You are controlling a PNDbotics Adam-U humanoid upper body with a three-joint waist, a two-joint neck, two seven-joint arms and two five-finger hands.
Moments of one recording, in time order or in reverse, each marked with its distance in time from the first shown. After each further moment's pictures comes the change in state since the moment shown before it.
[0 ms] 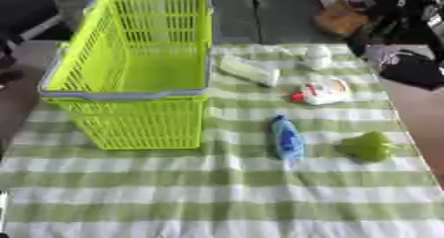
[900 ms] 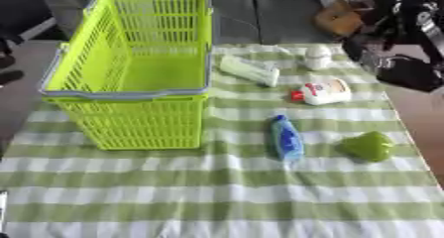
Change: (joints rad) left arm 0.000 0.000 0.000 0.000 0.000 0.001 0.000; right arm -0.001 -0.011 -0.014 0.094 0.062 0.016 0.092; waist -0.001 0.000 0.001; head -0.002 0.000
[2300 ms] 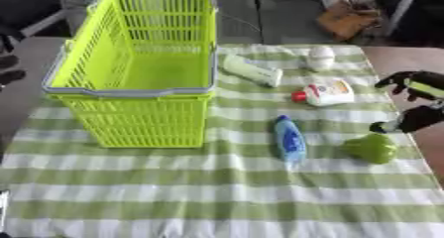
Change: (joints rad) left arm 0.001 0.000 0.000 0.000 -0.008 0.005 -0.004; right arm -0.042 -0.065 -0.049 0.369 0.352 -0.023 0.514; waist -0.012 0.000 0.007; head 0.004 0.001
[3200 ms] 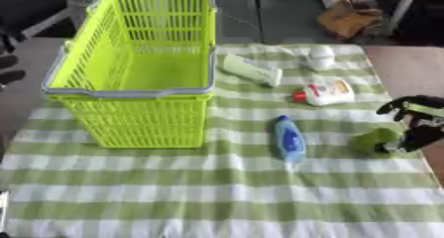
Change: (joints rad) left arm 0.000 0.000 0.000 0.000 0.000 0.000 0.000; right arm 0.017 0.004 0.001 0.076 -0.015 0.006 0.036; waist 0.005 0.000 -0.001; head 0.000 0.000
